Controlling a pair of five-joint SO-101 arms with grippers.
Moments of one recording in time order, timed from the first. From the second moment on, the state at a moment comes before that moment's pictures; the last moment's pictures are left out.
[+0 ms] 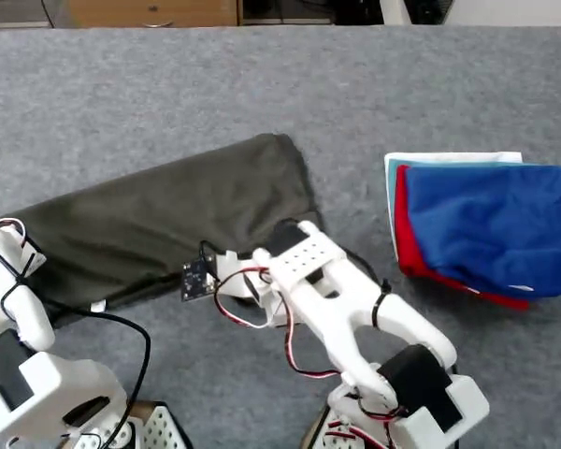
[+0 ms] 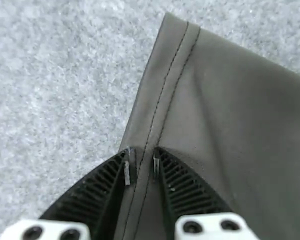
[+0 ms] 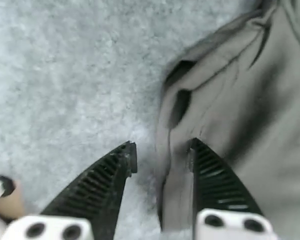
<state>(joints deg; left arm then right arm) -43.7 -3.6 41.8 36.2 -3.9 -37.7 -9.5 45.8 65.5 54.6</state>
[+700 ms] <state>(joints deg) -43.7 -3.6 41.8 36.2 -3.9 -37.3 -1.4 43.2 61.6 54.5</state>
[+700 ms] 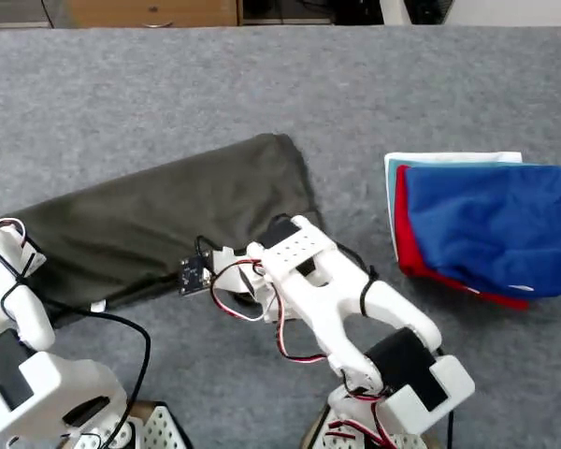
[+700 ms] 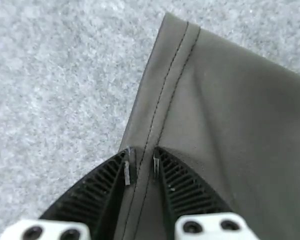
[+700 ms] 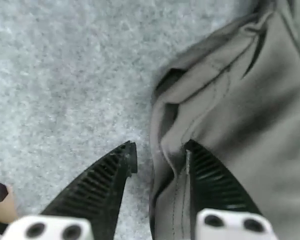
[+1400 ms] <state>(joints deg) -43.7 -3.6 41.8 36.2 -3.9 -37.0 -1.4 43.2 59.3 54.4</state>
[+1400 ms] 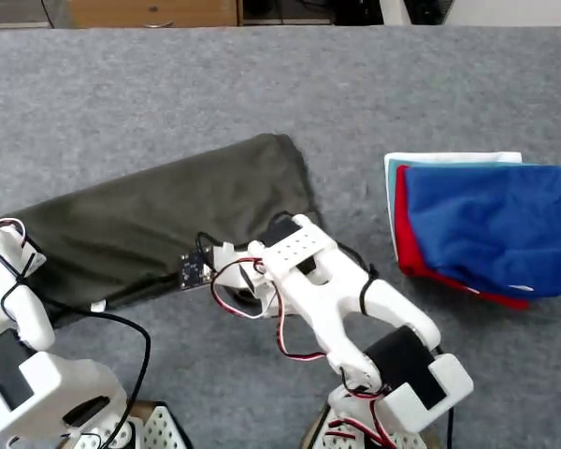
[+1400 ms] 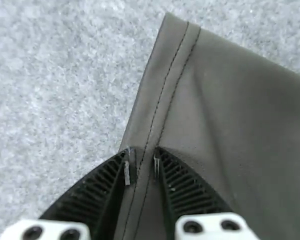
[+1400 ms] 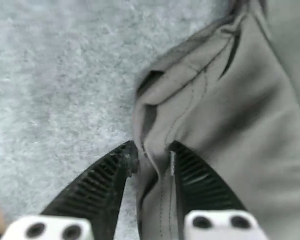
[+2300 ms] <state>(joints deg) -43.7 -3.6 41.8 36.5 -5.0 -33.3 4.8 20.4 75.7 56.8</state>
